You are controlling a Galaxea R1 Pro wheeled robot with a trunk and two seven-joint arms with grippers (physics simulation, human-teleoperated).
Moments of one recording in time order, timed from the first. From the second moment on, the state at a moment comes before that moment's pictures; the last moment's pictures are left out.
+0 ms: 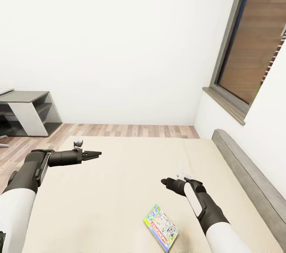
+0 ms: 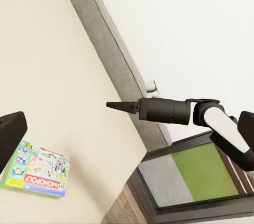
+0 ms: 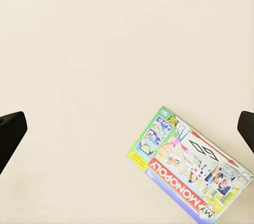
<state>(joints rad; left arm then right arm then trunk) -0.80 0.24 0.28 -0.85 -0.24 0.89 -1.56 -0.57 0.09 -0.01 -0.82 -0.38 0.63 -0.05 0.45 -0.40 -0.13</state>
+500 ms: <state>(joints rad) -0.80 0.24 0.28 -0.84 -0.24 0.89 -1.56 -0.57 0.09 -0.01 -0.81 -0.38 0.63 -0.05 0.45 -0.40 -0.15</state>
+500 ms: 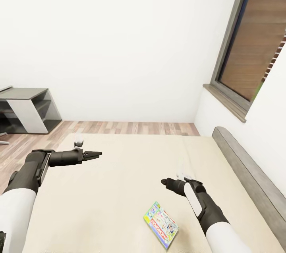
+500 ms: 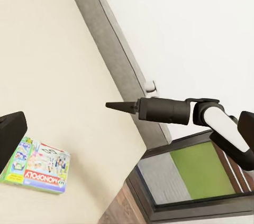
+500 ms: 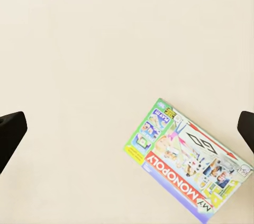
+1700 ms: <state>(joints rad) -0.80 0.24 0.28 -0.84 -0.25 0.89 -1.56 -0.58 0.09 -0.01 -0.75 -0.38 0.57 -0.05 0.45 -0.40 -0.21</state>
